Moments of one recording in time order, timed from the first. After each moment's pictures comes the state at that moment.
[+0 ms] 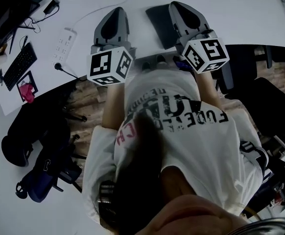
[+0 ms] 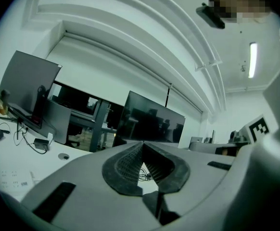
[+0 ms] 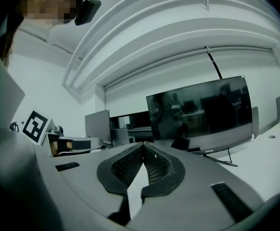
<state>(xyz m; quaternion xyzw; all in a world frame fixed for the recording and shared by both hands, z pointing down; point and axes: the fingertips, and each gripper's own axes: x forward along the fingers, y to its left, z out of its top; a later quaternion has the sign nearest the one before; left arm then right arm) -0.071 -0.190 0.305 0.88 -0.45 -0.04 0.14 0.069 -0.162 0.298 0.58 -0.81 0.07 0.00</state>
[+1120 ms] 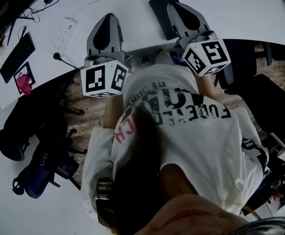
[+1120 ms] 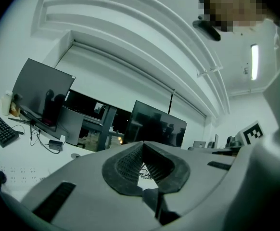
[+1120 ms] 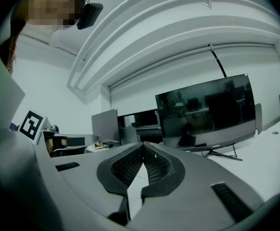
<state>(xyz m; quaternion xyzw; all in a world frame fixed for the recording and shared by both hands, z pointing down) -0.122 -0.144 0.295 0.87 -0.48 -0.07 0.14 0.033 -0.131 0.298 0.56 -0.83 0.08 0.01</state>
